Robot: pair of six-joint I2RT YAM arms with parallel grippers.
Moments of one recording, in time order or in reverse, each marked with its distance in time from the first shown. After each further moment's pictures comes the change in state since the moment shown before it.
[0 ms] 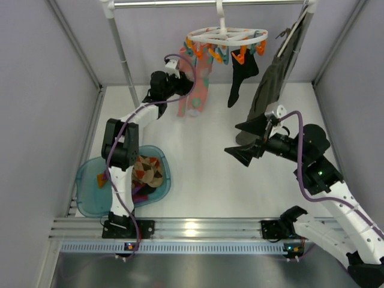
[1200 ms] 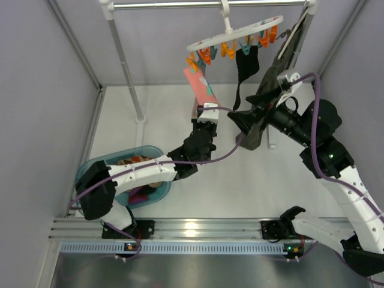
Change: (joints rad) left arm -0.742 -0.589 -0.549 0.155 -1.288 0.305; right arm 0.000 0.151 0.304 -0.138 0.281 0.082
